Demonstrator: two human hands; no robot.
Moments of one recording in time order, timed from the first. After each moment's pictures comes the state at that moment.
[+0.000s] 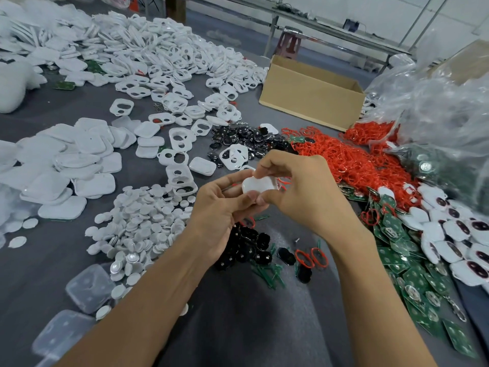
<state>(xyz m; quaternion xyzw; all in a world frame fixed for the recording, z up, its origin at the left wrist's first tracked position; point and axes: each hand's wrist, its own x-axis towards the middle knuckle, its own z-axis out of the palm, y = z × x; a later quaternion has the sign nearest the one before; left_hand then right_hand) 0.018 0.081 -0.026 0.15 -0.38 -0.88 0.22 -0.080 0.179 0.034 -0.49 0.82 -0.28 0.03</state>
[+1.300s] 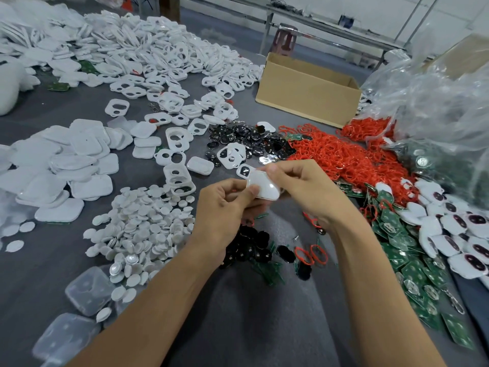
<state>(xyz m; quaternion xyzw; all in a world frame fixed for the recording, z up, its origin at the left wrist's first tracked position) 0.015 0.091 -0.031 0.22 -0.50 -0.80 0.25 -0.096 0.181 0.019 -0.38 0.78 -0.46 0.20</state>
